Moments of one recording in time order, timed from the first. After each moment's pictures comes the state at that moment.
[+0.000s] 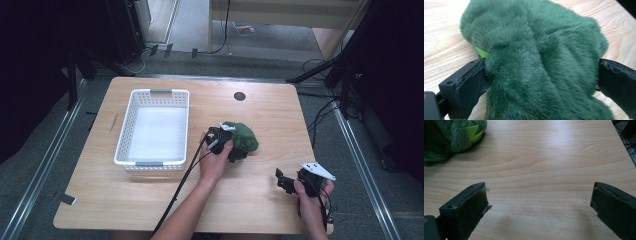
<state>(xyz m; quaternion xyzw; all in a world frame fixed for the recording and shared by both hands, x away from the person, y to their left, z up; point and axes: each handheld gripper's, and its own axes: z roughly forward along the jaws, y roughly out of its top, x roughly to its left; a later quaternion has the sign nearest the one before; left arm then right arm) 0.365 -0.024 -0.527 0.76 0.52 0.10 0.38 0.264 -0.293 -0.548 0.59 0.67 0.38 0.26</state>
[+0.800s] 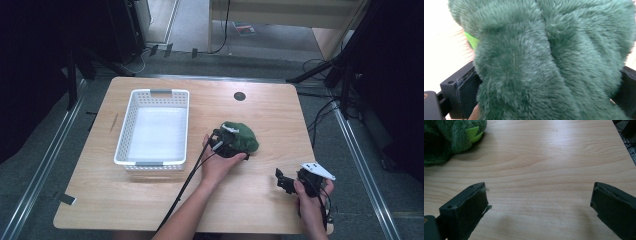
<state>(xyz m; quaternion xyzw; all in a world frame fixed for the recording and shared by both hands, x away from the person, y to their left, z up) 0.367 -0.038 -0.537 0.78 0.52 0.12 0.32 0.265 -0.292 -0.548 0.59 0.67 0.38 0.26</state>
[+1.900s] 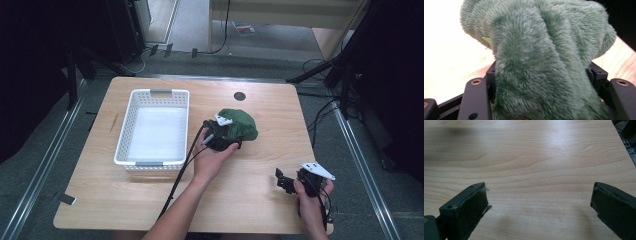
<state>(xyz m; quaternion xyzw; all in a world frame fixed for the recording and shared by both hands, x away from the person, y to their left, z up) 0.351 -0.006 -0.474 0.75 0.50 0.14 0.42 0.265 -0.292 -0.548 0.59 0.67 0.38 0.26</state>
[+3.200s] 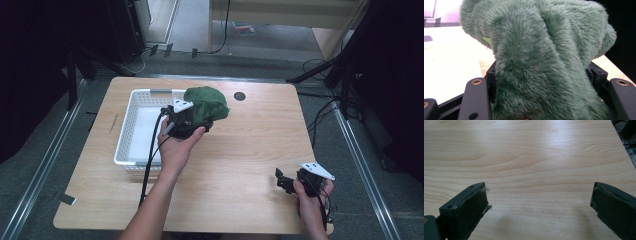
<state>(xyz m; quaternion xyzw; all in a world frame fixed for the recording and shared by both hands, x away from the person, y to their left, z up) 0.338 0.088 -0.417 0.68 0.53 0.20 0.47 0.265 -0.291 -0.548 0.59 0.67 0.37 0.26</state>
